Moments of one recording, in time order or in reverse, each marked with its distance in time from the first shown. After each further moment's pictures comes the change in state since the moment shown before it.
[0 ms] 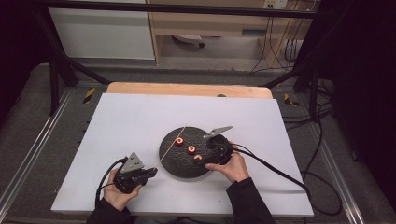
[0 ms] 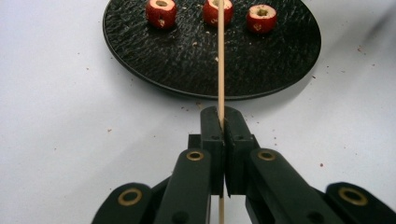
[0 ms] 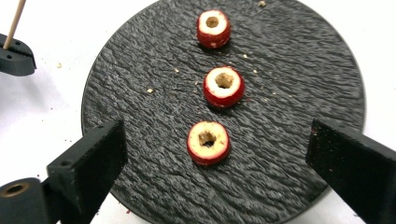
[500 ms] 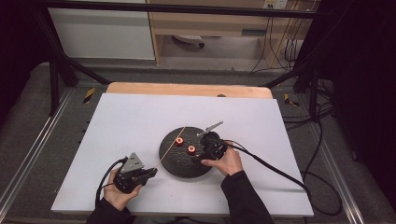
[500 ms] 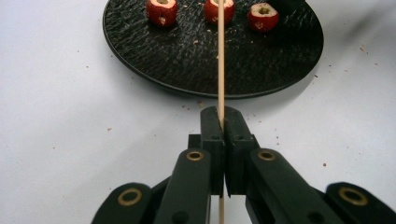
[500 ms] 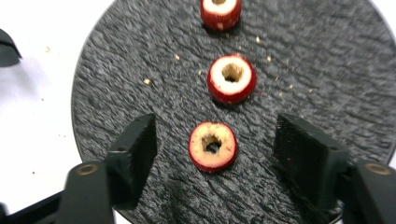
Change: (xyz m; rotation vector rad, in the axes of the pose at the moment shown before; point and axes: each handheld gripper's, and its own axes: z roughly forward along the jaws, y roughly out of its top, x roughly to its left) left arm 0.001 -0.002 0.002 0.001 -0.003 -0.002; right arm -0.003 0.013 0.019 0.136 0.030 0.021
